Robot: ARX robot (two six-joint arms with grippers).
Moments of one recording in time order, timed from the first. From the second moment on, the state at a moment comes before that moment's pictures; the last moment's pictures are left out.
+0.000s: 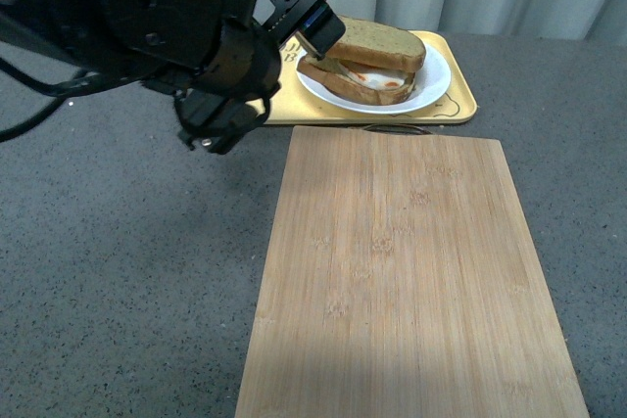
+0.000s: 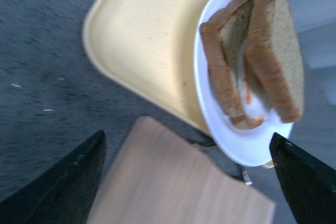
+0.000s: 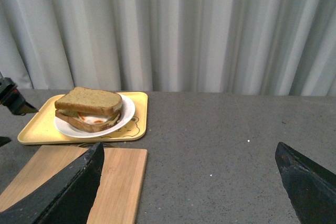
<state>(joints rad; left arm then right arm) -0.43 2.13 1.17 0.33 -0.17 -0.99 0.00 0.00 0.00 0.00 0.00 0.00</state>
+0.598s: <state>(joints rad) -0.19 1.57 0.24 1.32 -0.18 -0.02 0.00 0.00 0.00 0.00 0.00 0.00</state>
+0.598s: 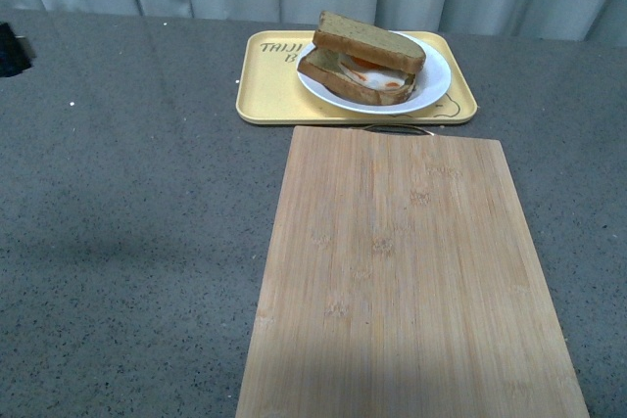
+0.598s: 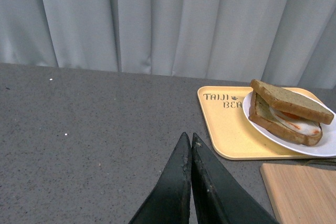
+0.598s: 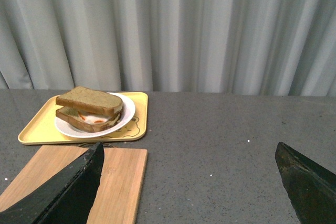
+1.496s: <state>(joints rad) 0.00 0.78 0.02 0.75 0.00 -0.01 0.00 0.00 0.00 0.00 0.00 0.00</state>
